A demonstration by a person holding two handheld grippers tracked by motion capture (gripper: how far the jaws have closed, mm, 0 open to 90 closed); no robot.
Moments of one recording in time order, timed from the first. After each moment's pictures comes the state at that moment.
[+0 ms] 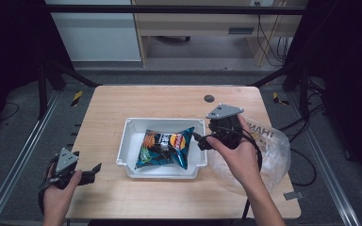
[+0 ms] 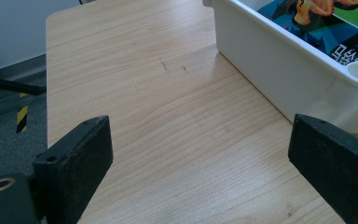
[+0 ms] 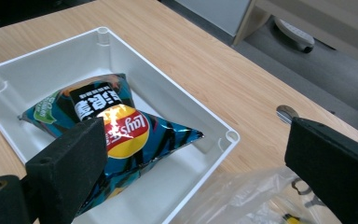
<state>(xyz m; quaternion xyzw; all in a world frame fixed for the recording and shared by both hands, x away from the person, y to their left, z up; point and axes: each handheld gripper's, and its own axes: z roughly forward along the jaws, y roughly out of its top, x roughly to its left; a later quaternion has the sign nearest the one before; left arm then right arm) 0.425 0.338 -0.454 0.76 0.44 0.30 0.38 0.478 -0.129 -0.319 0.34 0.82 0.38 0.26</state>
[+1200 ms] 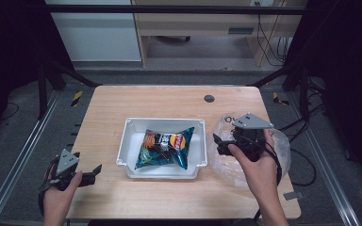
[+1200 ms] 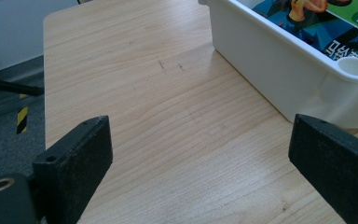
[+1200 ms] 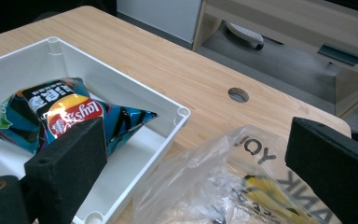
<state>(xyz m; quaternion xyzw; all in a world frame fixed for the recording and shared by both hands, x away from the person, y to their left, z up) 0.422 0.336 -0.455 0.76 0.43 0.30 0.37 0.448 -0.177 -0.327 0.41 0.76 0.40 0.32</state>
